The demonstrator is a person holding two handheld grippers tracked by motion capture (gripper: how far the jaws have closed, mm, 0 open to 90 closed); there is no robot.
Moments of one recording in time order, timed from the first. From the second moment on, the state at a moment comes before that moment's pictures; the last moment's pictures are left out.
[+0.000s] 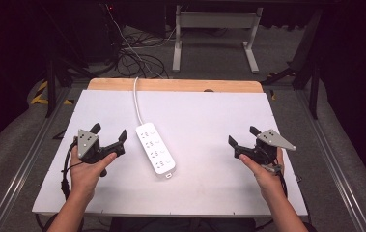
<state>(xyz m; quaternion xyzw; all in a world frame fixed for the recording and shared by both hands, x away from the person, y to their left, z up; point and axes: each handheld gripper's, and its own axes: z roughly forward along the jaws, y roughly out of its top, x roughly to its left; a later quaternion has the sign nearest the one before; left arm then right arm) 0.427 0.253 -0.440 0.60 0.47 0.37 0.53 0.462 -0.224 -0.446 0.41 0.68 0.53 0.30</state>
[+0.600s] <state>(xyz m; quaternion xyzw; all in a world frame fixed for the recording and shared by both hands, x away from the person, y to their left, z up) 0.429 0.250 -0.439 0.60 0.47 0.36 0.53 0.458 -0.224 -0.447 0.41 0.68 0.53 0.30</state>
